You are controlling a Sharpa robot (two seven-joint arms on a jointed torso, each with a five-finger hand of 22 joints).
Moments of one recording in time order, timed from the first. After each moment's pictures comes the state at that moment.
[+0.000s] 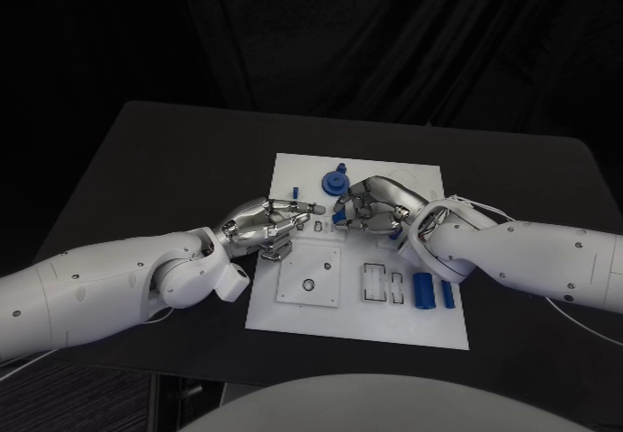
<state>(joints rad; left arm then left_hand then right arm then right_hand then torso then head) 1.12 -0.84 -0.21 1.52 -0.25 0.15 0.51 1.40 0.09 0.28 0.23 0.54 0.63 0.15 0.06 0.06 1.47 0.07 1.57 1.31 1.47 0.03 1.57 1.31 0.06 1.28 0.16 1.49 1.31 1.20 -0.74 -0.23 1.51 -1.06 -0.50 0.14 1.53 -0.08 0.12 0.22 0.21 0.84 0.17 0.32 0.45 0.92 0.12 1.39 1.23 1.16 0.08 1.34 1.31 0.20 0.87 0.17 0.64 1.31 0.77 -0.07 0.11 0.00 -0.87</state>
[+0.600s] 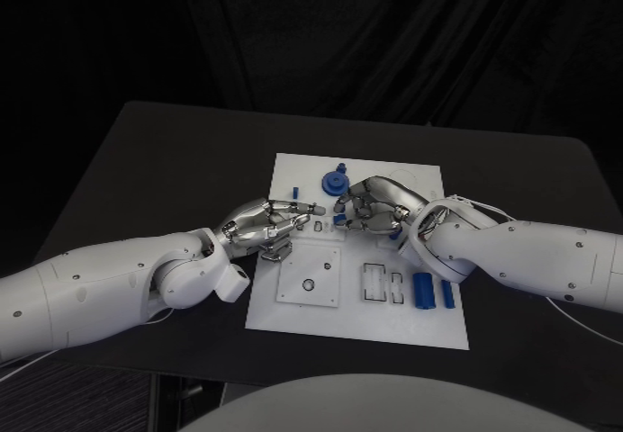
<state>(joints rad) 1.12 -0.84 -0.21 1.52 -0.25 0.15 0.51 1.40 0.09 0.28 0.23 0.54 0.63 0.15 0.06 0.06 1.47 0.07 1.57 1.31 1.47 0.03 1.57 1.31 0.06 1.28 0.16 1.49 1.31 1.20 -0.74 -0.23 1.51 -1.07 -0.49 0.14 1.53 -0.08 0.12 0.22 0.21 0.84 0.17 0.32 0.45 0.92 0.12 1.39 1.23 1.15 0.08 1.34 1.31 0.20 0.86 0.17 0.64 1.31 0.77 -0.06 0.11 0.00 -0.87</state>
